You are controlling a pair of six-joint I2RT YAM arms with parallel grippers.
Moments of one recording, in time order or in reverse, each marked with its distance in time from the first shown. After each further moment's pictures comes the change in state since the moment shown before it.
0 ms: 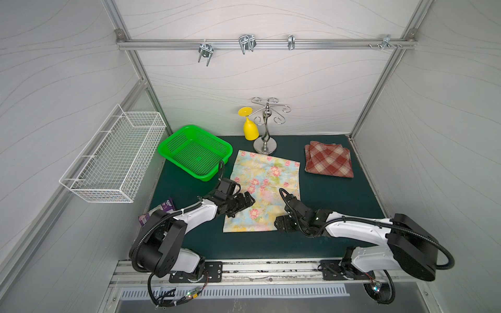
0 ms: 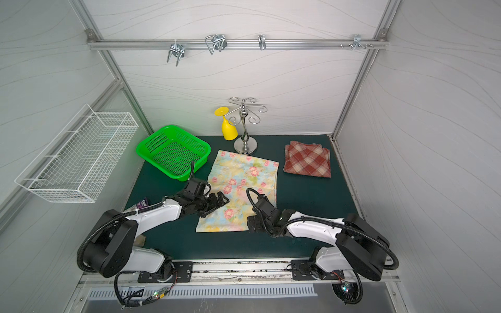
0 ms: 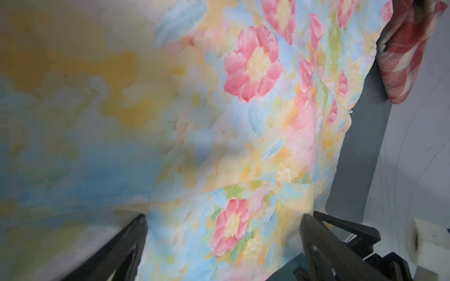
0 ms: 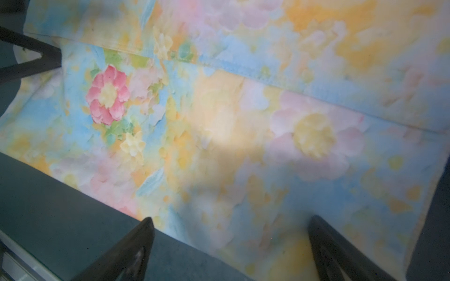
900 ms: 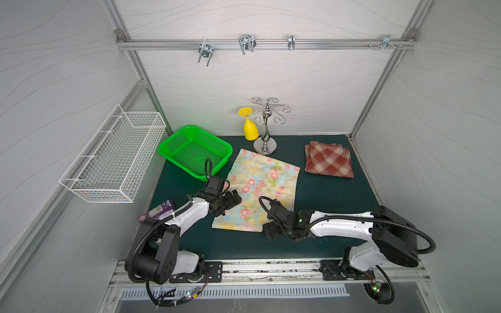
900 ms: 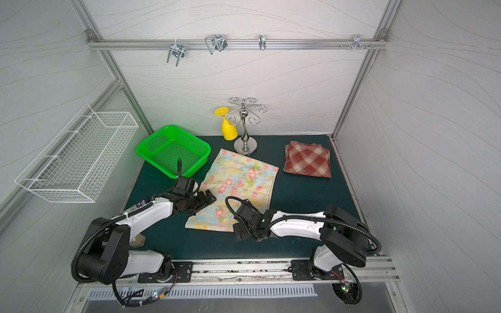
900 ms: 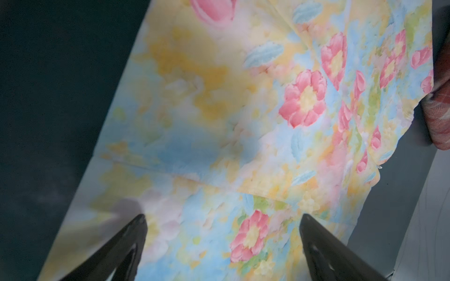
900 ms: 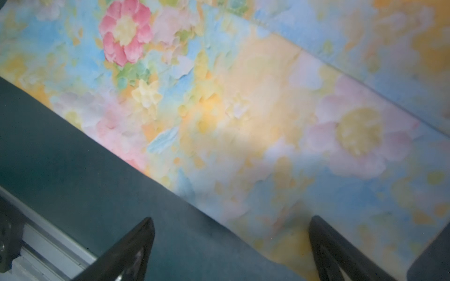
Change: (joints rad) left arm 0.158 -0.130 0.021 -0.259 -0.099 0.085; right arm 0.192 0.154 0.211 -0.135 0.033 0.059
